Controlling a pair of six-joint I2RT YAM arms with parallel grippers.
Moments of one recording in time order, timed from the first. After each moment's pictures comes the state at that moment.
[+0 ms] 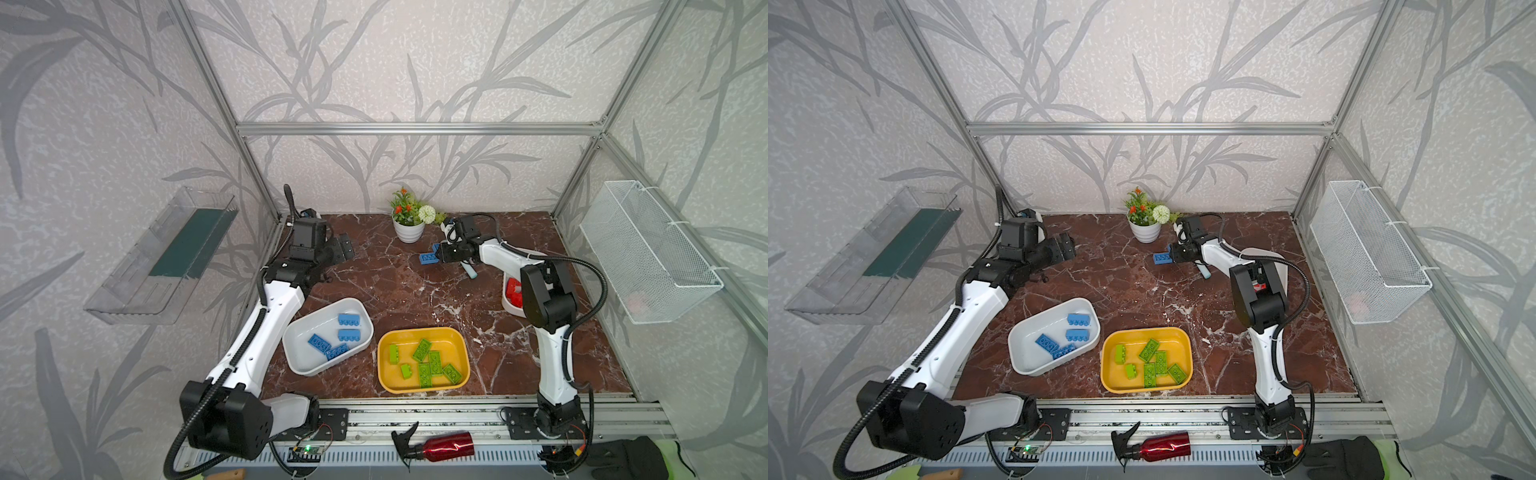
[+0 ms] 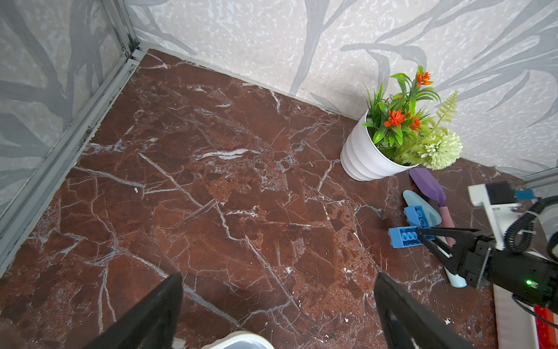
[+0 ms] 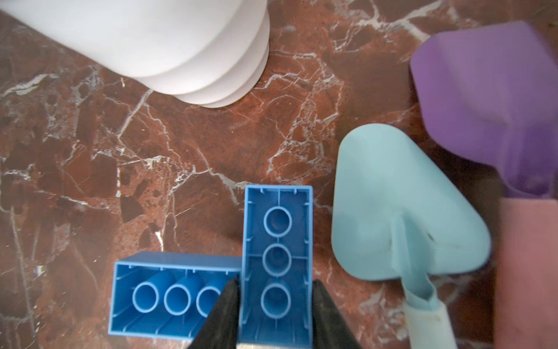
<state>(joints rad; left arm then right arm) -0.16 1.26 1.19 -0.58 -0.10 -0.42 0.37 2.14 1.62 -0.37 -0.20 0.19</state>
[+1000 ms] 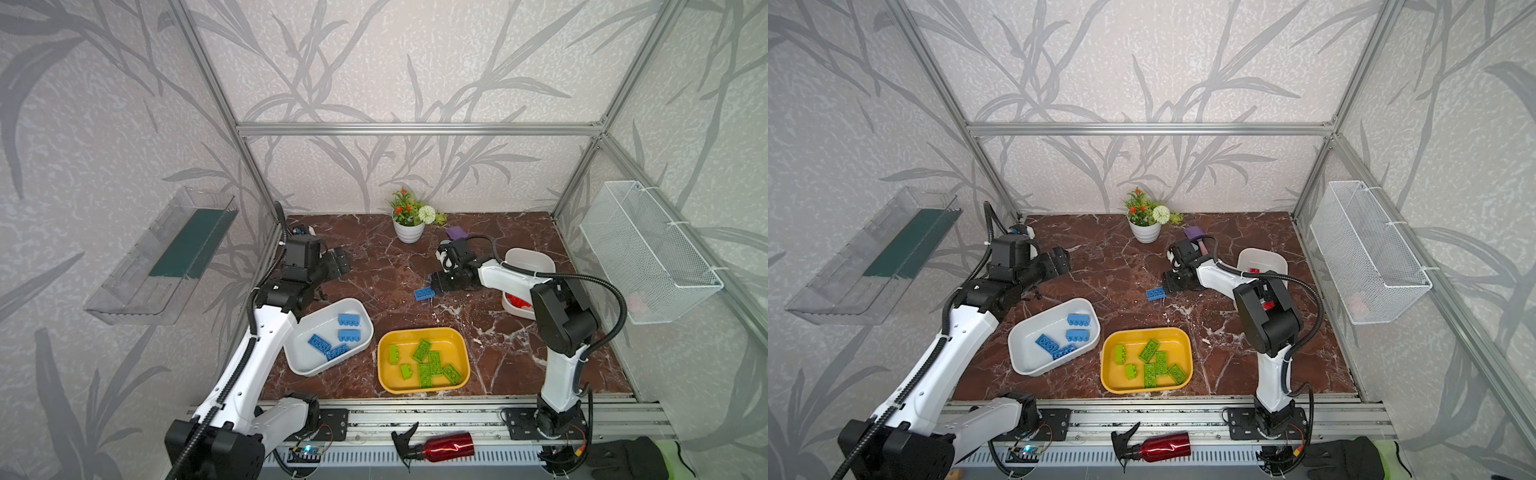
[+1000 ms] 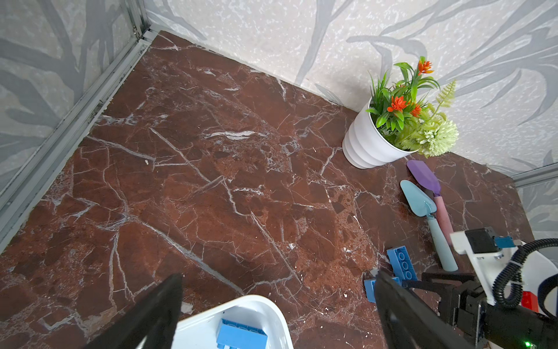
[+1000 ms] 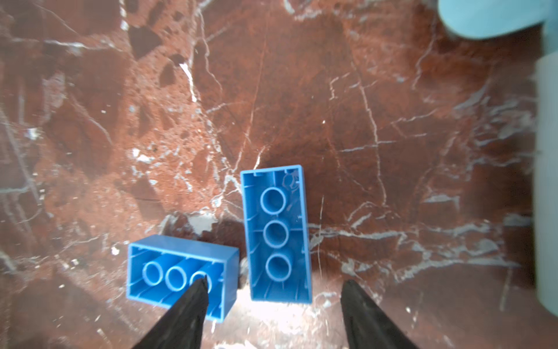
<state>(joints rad) -0.16 1.10 1.07 -0.61 -0.10 -0.47 0.50 1.93 1.30 -0.43 -0.13 0.24</state>
